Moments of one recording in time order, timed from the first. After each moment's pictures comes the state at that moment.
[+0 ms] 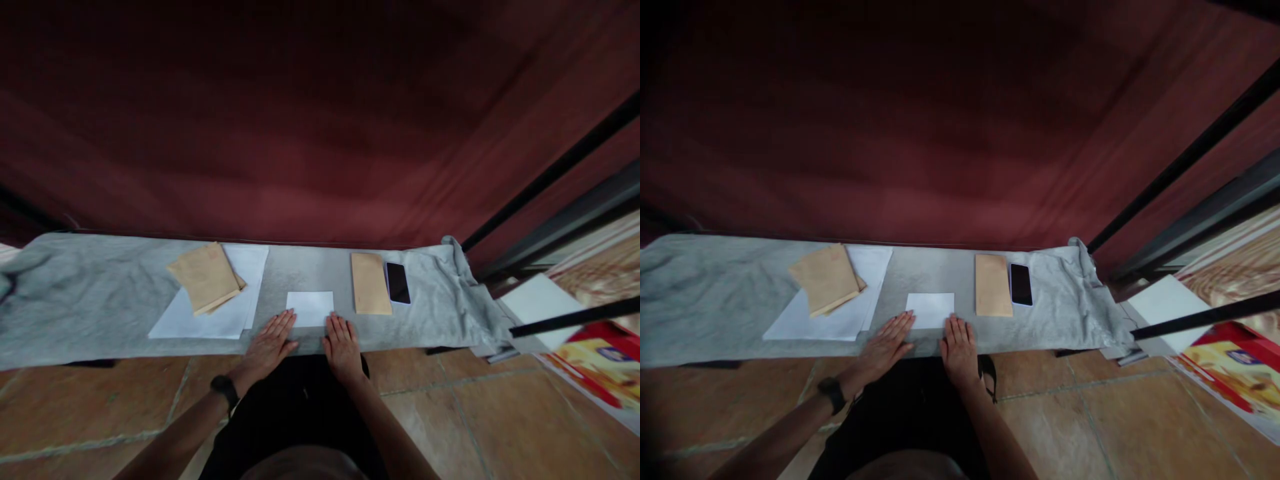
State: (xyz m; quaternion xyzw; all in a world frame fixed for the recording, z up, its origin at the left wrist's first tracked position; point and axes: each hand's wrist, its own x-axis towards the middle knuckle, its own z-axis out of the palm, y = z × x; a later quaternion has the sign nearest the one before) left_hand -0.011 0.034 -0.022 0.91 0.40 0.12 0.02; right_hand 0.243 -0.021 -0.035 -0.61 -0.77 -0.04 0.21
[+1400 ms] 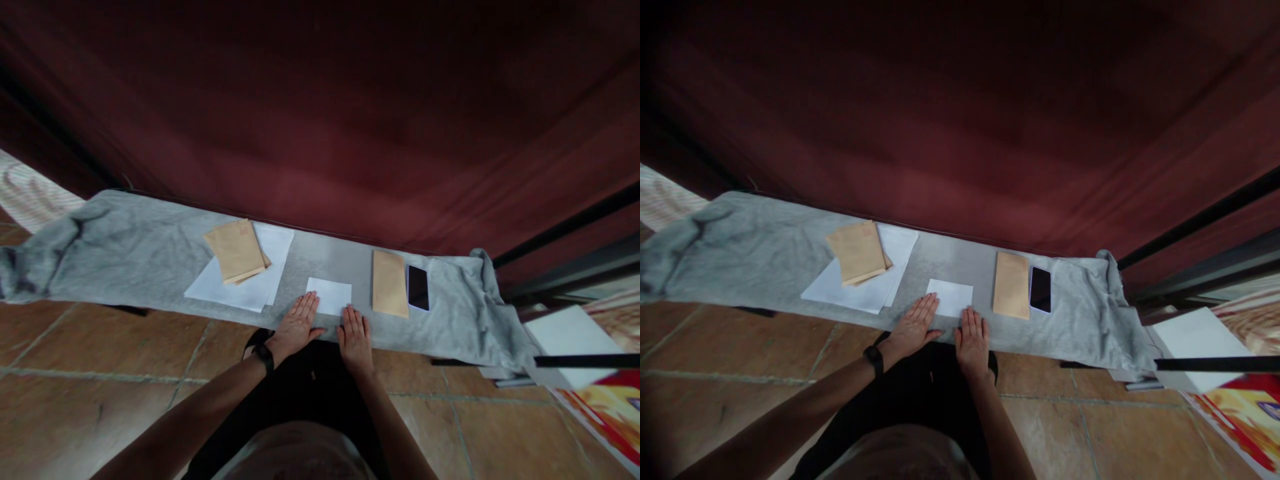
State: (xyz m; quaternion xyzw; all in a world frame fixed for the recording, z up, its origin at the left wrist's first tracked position) left_hand 0.026 0.022 -0.018 0.87 0.47 0.13 0.02; right_hand 0.244 -0.023 -0.038 -0.61 -0.77 -0.03 0.19
